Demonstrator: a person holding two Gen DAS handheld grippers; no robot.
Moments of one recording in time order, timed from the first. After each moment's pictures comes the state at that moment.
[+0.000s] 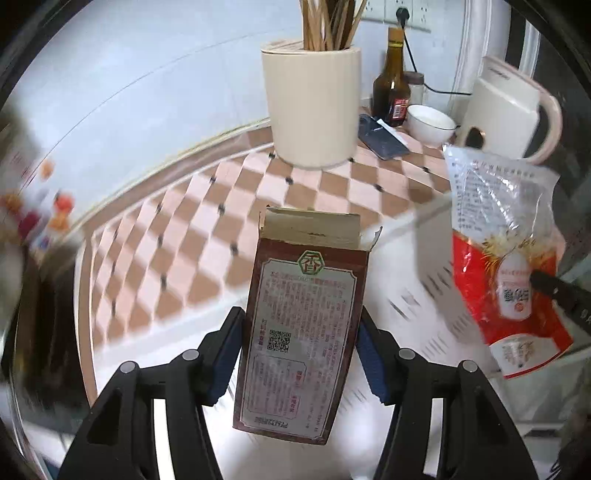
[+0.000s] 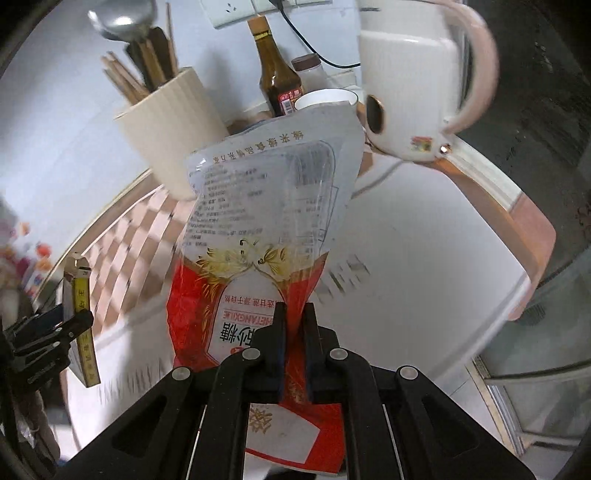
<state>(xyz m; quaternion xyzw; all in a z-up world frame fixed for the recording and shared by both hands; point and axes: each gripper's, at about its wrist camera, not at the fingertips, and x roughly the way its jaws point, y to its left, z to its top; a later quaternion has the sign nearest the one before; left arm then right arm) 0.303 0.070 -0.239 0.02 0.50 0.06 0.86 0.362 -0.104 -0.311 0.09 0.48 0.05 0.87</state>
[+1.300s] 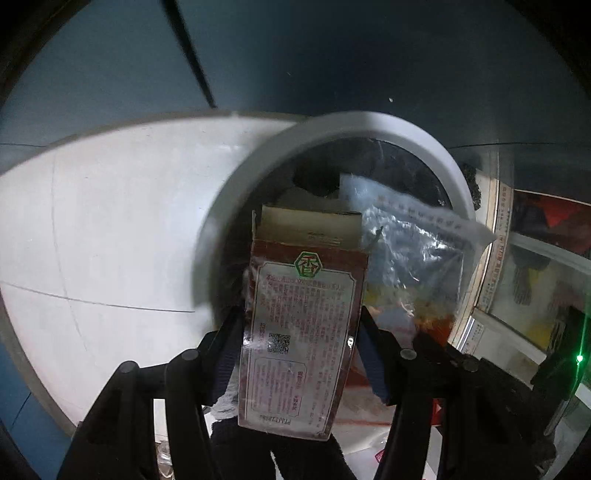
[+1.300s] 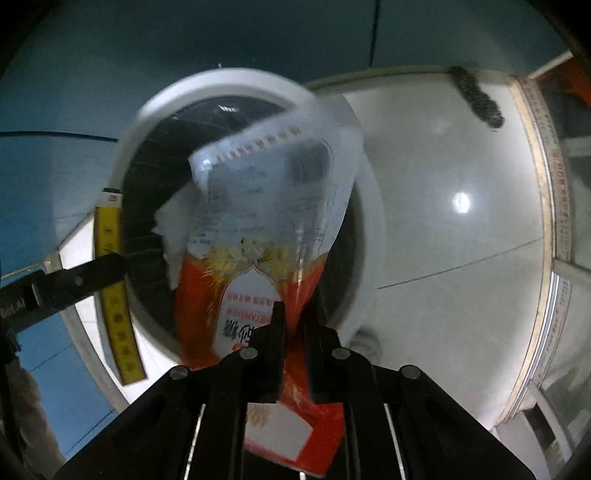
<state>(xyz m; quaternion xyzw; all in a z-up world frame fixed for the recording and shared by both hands) 0.144 0.028 -0.884 -0.28 0.75 0.08 0.60 0.179 -0.184 -0.961 -0.03 0.77 0.11 0.63</state>
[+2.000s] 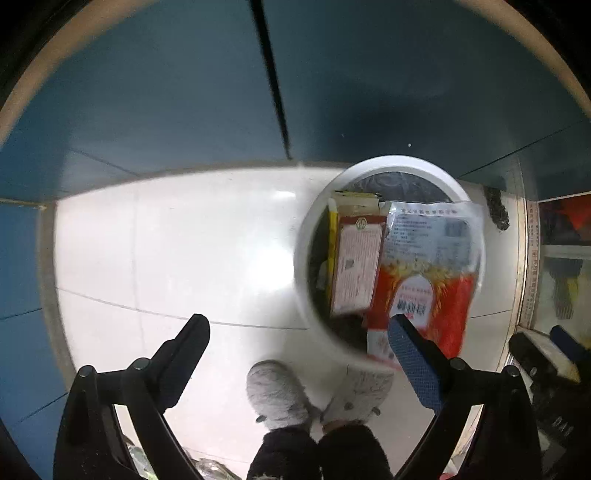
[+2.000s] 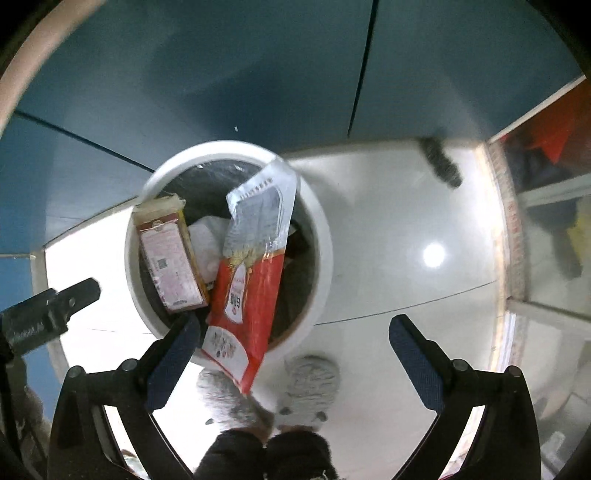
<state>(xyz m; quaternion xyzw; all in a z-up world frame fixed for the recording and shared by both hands) 0.081 0.014 -0.763 -0.17 0.69 0.20 0.67 0.166 -0.175 -0.847 -0.10 0.68 0.11 0.72</state>
